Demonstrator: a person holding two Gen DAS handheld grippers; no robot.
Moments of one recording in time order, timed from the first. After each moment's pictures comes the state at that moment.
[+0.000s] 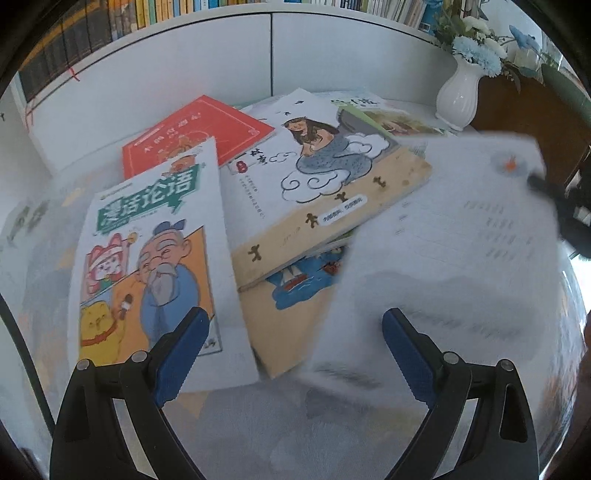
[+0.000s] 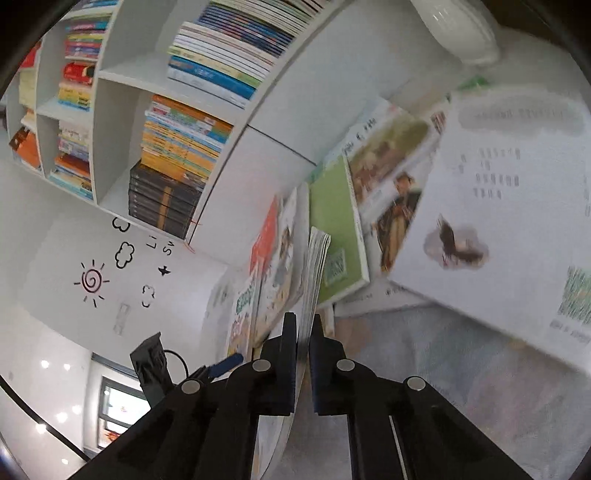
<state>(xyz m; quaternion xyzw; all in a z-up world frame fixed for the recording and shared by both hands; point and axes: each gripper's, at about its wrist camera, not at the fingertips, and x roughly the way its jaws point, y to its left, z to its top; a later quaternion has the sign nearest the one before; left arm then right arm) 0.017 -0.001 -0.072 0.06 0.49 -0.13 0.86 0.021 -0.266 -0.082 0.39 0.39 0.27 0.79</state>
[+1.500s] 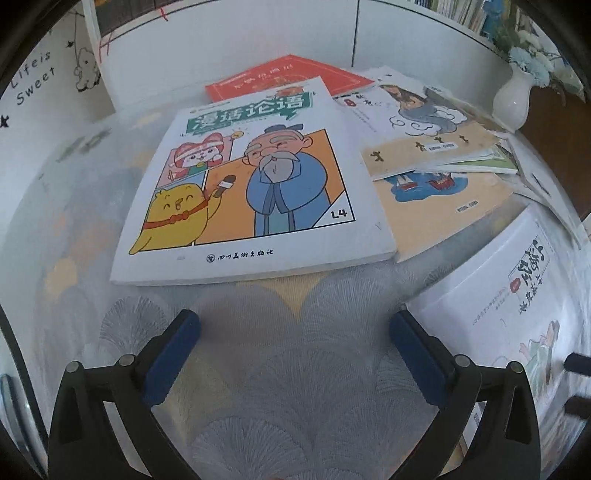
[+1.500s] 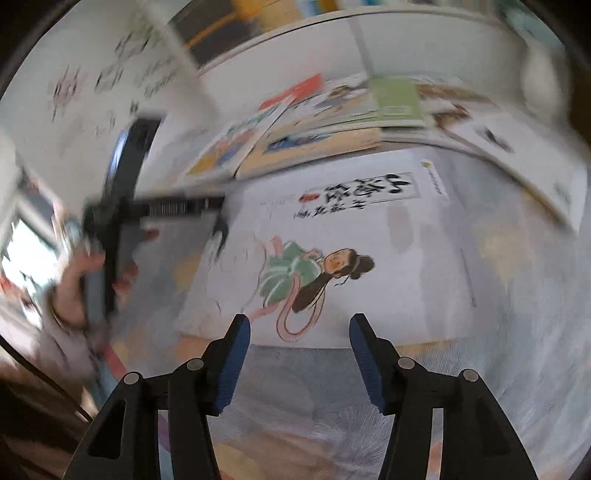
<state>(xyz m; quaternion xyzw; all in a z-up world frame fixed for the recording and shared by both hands) -0.030 0.057 -0.105 0.02 0.50 -0.04 0.87 -0.107 -0.171 -0.108 0.09 0.48 0.27 0.83</state>
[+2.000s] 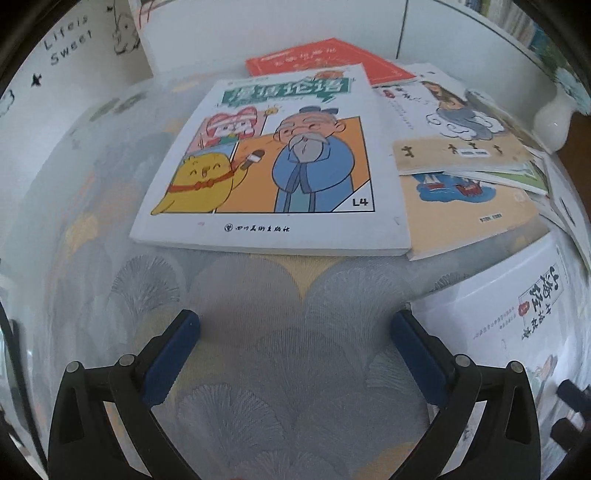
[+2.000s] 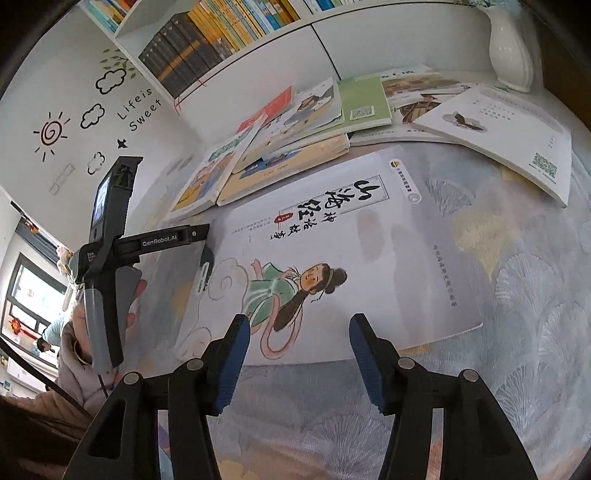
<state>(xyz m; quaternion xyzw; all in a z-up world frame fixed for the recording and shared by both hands) -0.032 0.058 -0.106 -0.02 0.54 0.04 0.84 -0.108 -0.185 -0.107 0.13 0.47 0.26 0.83</state>
